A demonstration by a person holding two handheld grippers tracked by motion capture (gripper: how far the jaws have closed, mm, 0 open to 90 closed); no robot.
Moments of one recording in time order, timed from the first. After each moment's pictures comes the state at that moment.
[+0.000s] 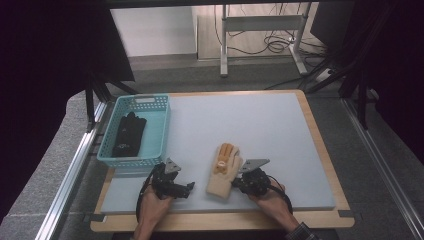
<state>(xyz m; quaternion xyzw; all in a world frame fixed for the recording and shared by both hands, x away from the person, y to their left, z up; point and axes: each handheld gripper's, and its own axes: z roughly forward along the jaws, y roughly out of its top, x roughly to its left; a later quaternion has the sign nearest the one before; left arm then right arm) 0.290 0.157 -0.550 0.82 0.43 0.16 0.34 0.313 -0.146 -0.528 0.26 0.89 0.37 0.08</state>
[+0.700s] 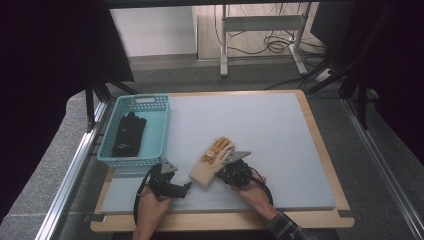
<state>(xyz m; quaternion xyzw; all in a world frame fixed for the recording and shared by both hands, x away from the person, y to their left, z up) 0.289 0.163 -0.551 0.82 0.44 0.16 0.34 0.337 -0.099 -0.534 0.26 0.88 0.38 0.09</state>
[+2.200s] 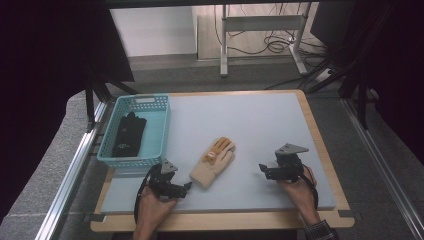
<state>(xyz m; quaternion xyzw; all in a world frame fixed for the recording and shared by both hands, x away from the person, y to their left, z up) 0.289 0.164 -0.552 0.81 0.44 0.16 0.34 0.349 -0.238 -0.511 0.39 0.82 0.36 0.20</state>
